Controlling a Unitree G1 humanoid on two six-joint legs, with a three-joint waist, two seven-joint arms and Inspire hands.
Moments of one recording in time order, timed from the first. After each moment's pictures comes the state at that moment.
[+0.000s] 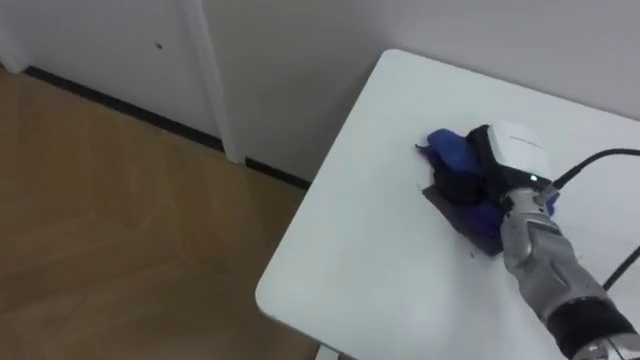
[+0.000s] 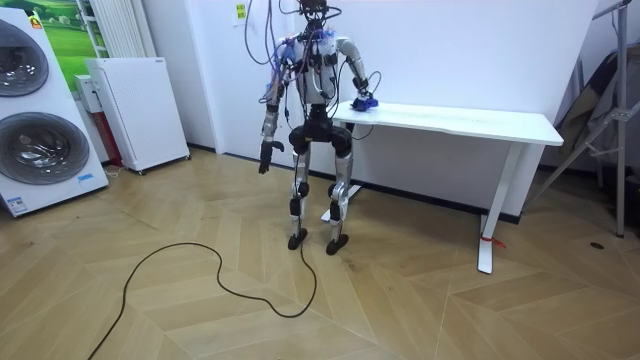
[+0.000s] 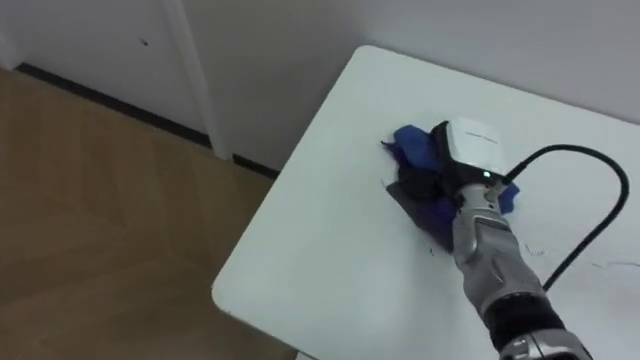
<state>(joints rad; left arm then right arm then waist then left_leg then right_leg) 0.28 0.26 0.02 1.05 0.24 0.12 -0.01 -0.37 -0.42 0.24 0.77 -0.74 0.02 -0.35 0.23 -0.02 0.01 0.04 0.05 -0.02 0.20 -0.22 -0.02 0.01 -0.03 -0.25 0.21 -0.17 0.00</state>
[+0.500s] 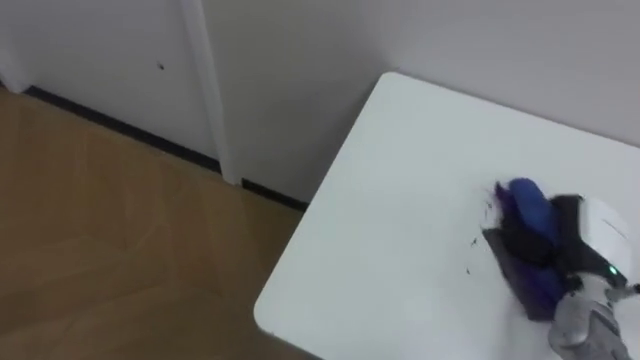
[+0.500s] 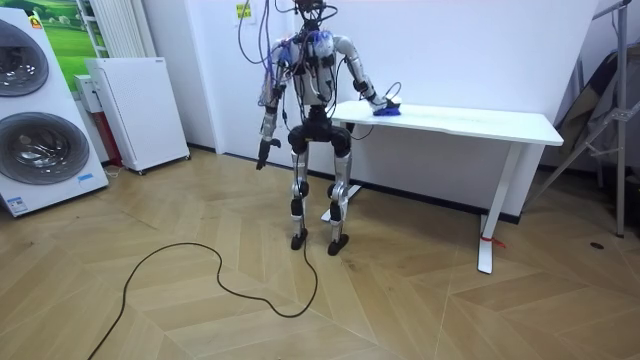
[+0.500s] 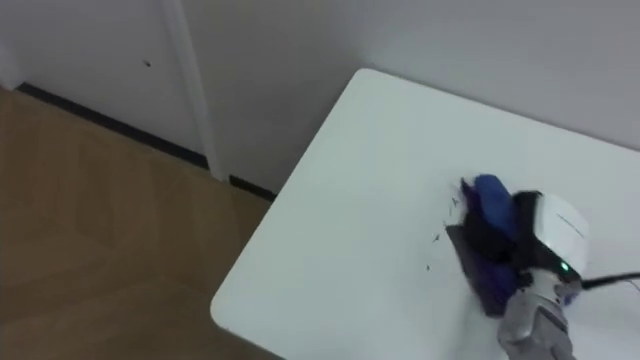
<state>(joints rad) 0.28 0.26 0.12 1.05 0.25 0.12 0.08 -0.04 -0.42 -0.13 0.91 -0.52 -0.13 -0.60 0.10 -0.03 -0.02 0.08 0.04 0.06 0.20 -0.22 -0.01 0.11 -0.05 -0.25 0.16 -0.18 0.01</state>
